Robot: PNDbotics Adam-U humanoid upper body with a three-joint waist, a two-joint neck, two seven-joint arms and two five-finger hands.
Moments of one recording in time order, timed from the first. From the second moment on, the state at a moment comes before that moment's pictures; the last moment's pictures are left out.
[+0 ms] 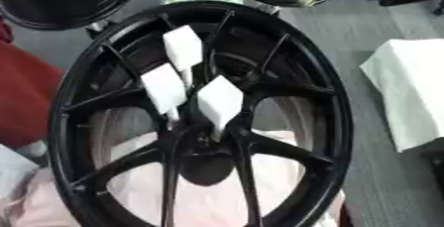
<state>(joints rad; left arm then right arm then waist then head) -0.09 0.39 0.16 -1.98 0.12 -0.03 0.03 -0.40 -1.18 -0.14 -1.66 -0.09 0.03 0.16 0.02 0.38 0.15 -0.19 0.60</state>
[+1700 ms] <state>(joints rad) -0.08 0.39 0.17 -1.97 0.12 -0.03 0.05 -0.22 -0.97 -0.36 -1.41 0.14 0.11 -0.20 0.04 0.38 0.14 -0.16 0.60</state>
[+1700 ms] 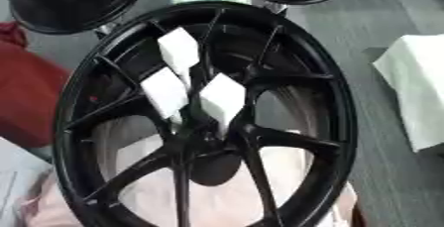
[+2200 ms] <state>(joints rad) -0.09 0.38 0.16 -1.97 0.13 -0.03 0.04 -0.48 -0.85 -0.24 -1.65 -0.05 0.06 -0.11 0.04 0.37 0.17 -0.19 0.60</state>
